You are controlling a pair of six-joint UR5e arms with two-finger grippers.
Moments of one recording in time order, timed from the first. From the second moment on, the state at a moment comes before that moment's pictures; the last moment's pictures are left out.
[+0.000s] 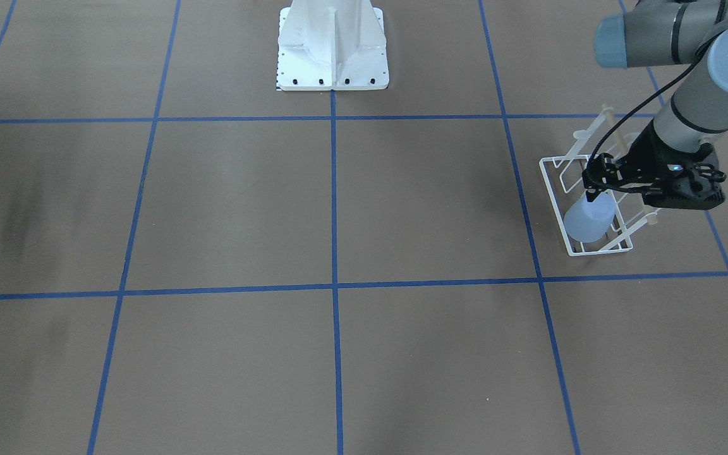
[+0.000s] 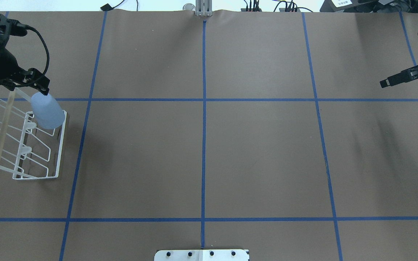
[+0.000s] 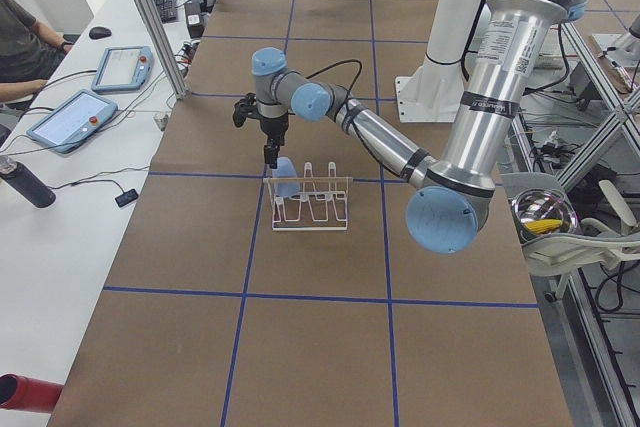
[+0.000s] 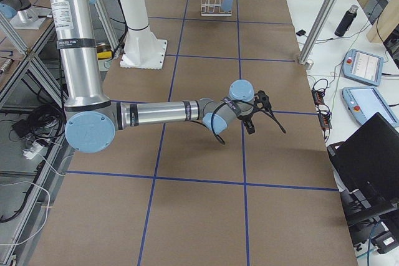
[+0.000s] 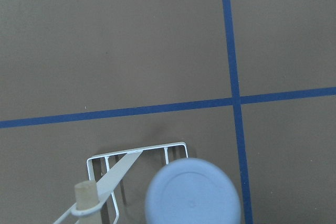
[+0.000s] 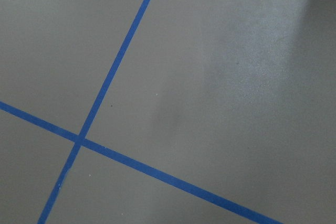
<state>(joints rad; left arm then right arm) -1.06 -1.84 -1.91 -1.46 -2.17 -0.57 1.23 -1.45 1.51 -0.87 2.36 0.41</state>
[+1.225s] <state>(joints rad) -1.42 -1.62 -1.93 -1.45 -2.19 0.06 1.48 -1.42 1.63 -1.42 2.35 0.03</state>
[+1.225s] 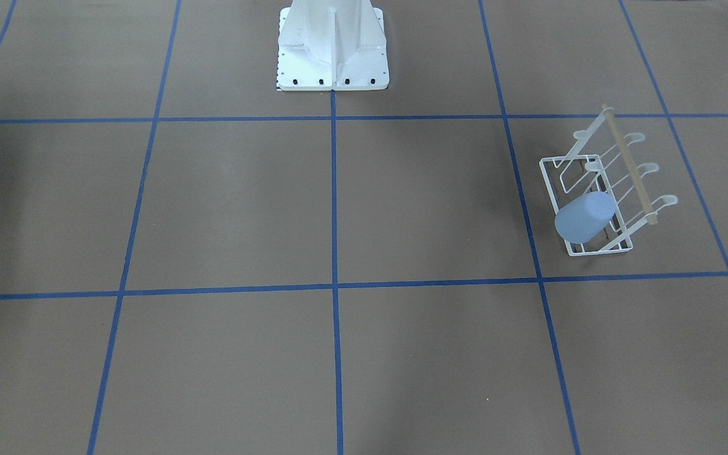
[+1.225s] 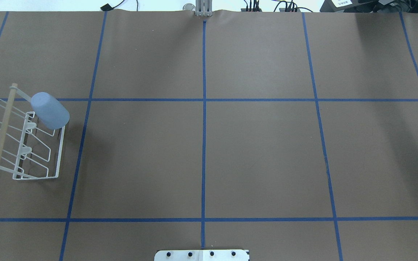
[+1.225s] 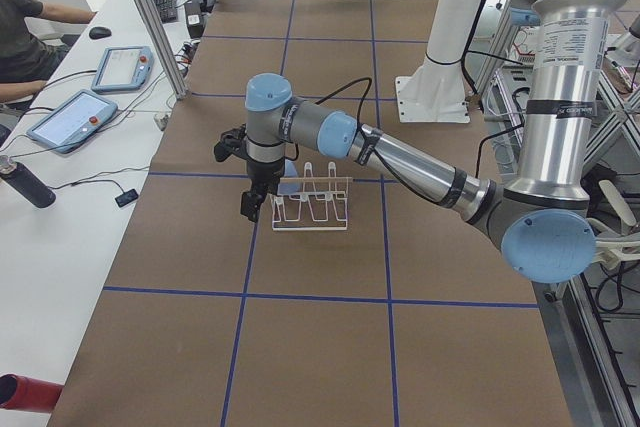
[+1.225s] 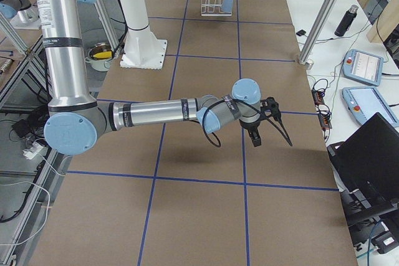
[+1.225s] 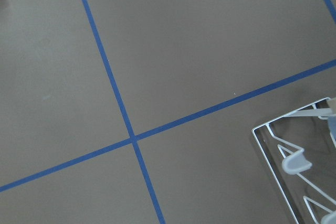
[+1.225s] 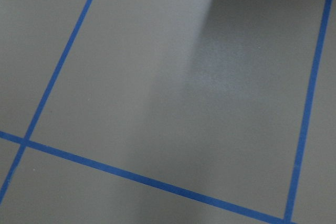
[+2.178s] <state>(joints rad) -1.41 -1.62 -1.86 -1.44 -2.36 -0.14 1.55 -1.51 1.81 -1.87 2.22 -0.27</state>
